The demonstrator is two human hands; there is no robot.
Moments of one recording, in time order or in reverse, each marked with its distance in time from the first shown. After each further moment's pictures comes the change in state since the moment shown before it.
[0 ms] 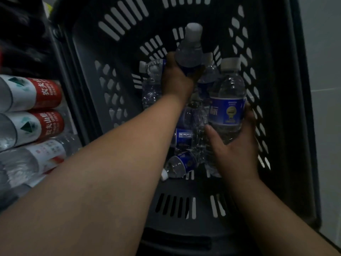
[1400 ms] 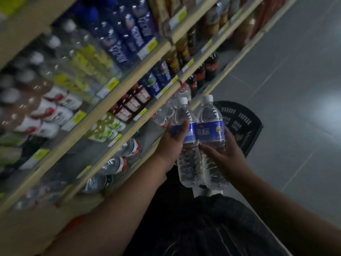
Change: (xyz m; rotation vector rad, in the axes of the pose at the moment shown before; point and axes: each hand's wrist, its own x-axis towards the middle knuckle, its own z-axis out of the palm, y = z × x) left_hand -0.602 0.284 -0.359 -0.738 0.451 -0.270; right_hand -0.418 -0.339 -0.275 -0.158 -0.976 -0.525
